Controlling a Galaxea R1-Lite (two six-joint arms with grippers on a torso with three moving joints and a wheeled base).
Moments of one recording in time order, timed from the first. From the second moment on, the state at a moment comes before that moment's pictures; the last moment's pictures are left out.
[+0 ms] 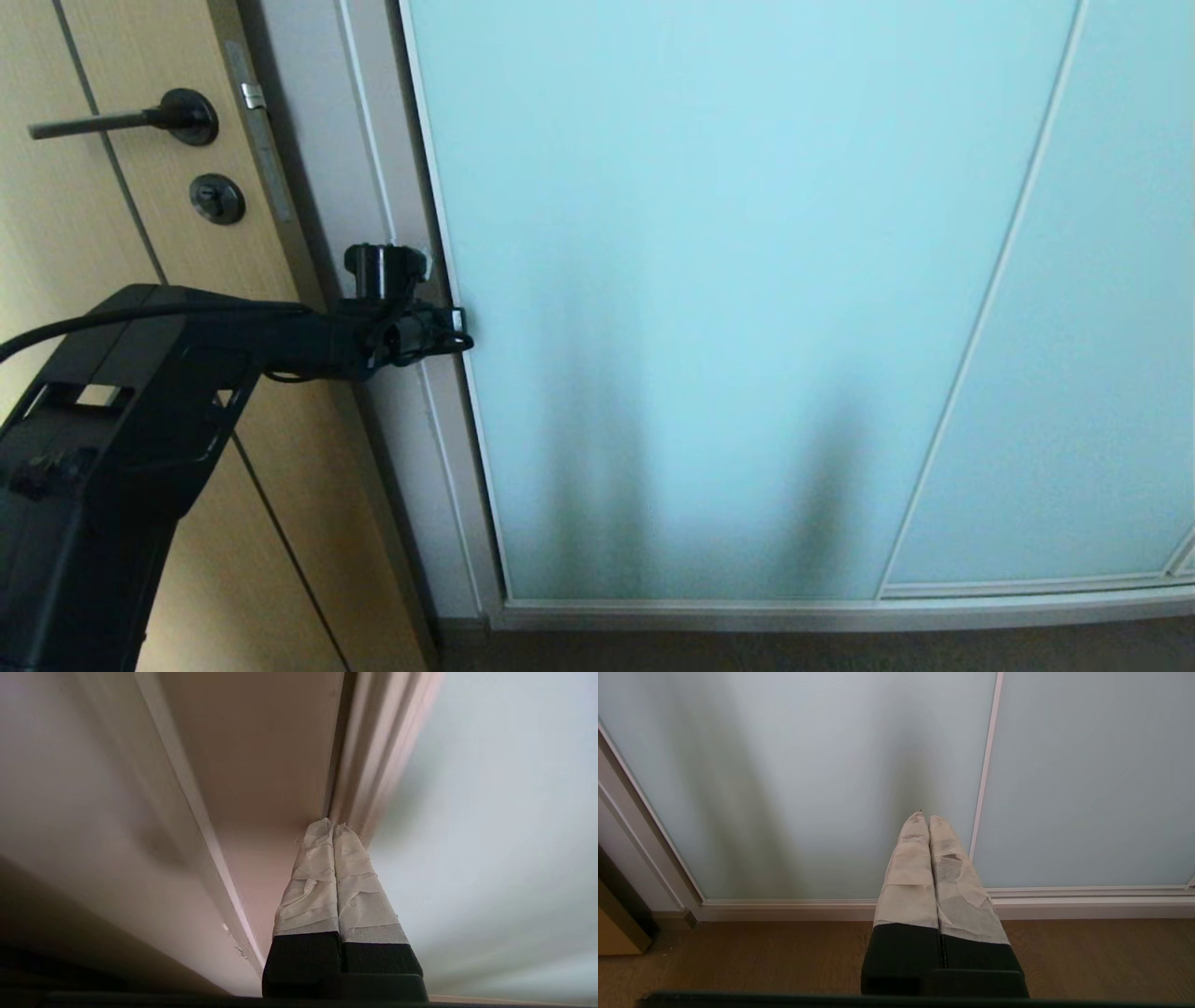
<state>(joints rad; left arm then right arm) -0.09 2.41 -1.85 -0.23 0.09 -0.09 0.00 0.00 0.00 0.00 -0.03 0.05</state>
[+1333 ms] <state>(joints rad) -0.09 2.48 -1.92 -0.23 0.09 -0.08 0.00 0.00 0.00 0.00 -0.03 0.05</state>
